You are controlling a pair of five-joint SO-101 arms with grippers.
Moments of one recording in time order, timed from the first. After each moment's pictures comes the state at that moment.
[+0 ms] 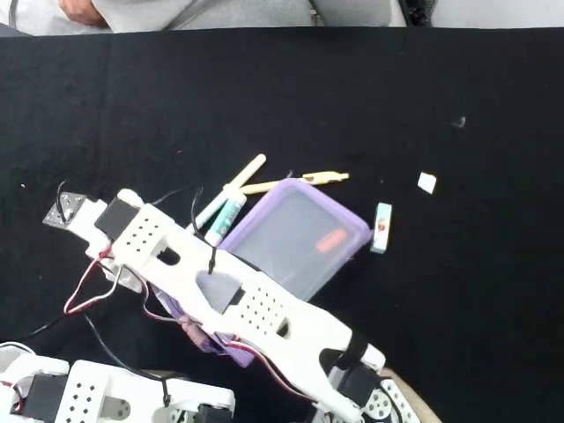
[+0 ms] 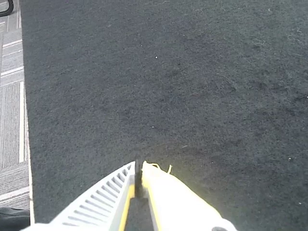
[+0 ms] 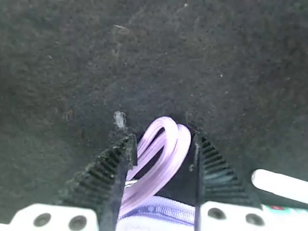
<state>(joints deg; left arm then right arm) -86.9 -104.0 96.1 56.0 -11.0 -58.9 66.0 -68.4 98.9 7.0</state>
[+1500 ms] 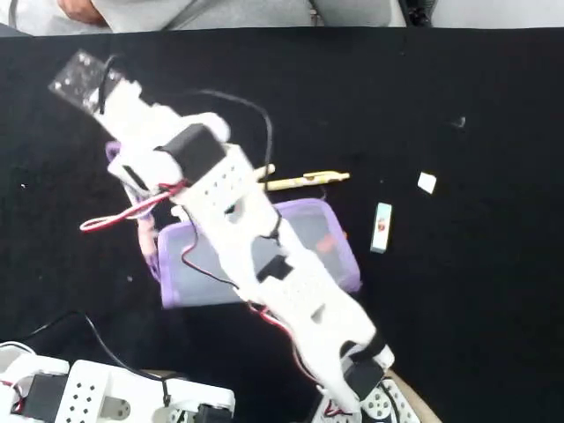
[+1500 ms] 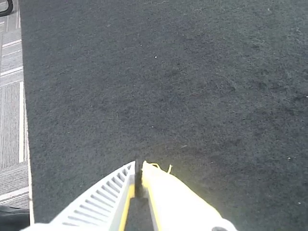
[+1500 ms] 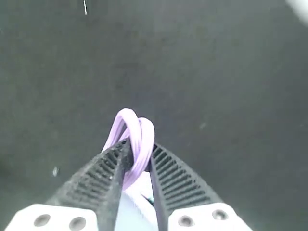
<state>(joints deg) -86.9 -104.0 96.1 56.0 -11.0 -46.2 48.0 -91.8 99.2 12.3</state>
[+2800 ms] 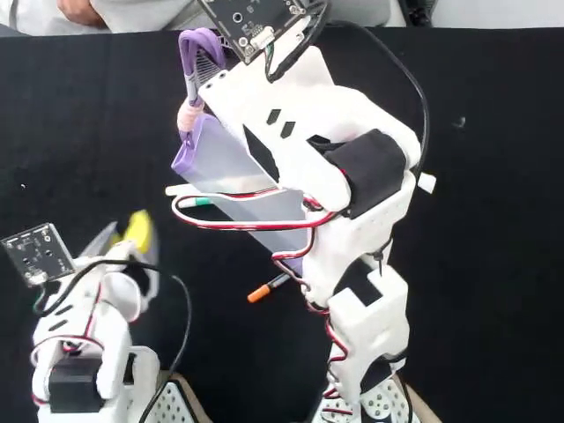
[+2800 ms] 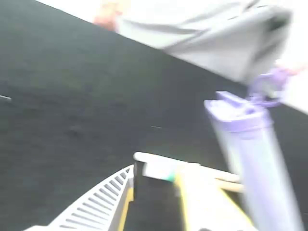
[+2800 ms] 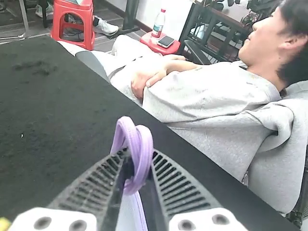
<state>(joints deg) -6.3 -104.3 68.9 66.8 22.5 -32.2 22.0 -93.0 98.9 14.0</state>
